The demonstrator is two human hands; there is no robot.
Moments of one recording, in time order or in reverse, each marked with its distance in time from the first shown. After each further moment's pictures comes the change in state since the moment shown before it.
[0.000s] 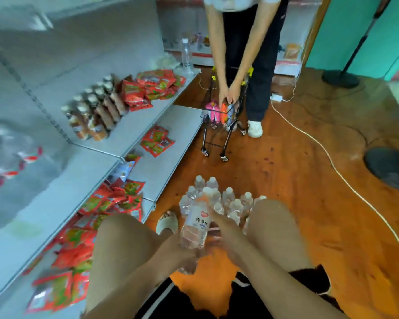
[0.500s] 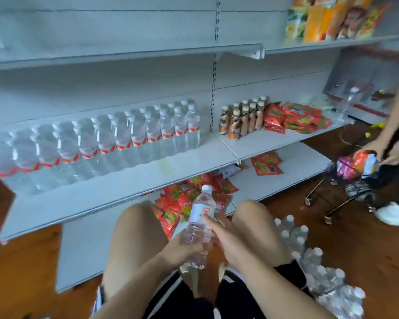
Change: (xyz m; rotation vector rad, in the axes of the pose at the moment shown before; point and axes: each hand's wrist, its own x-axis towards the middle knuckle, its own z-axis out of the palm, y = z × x) left_hand -0.163 -0.076 -0.041 -0.704 0.724 0.063; right_hand -0.027 0.028 0.168 -0.415 -0.605 -0.186
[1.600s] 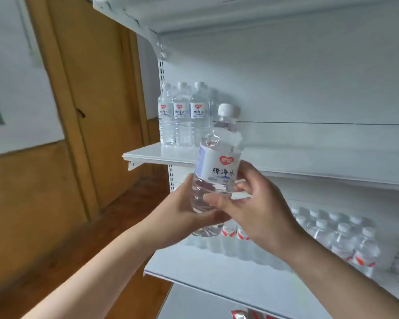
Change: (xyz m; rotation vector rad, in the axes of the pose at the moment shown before) left_hand -0.196 0.270 -0.182 0.449 0.862 0.596; right_hand -0.028 -0.320 0.261 -0.403 -0.683 -1.031
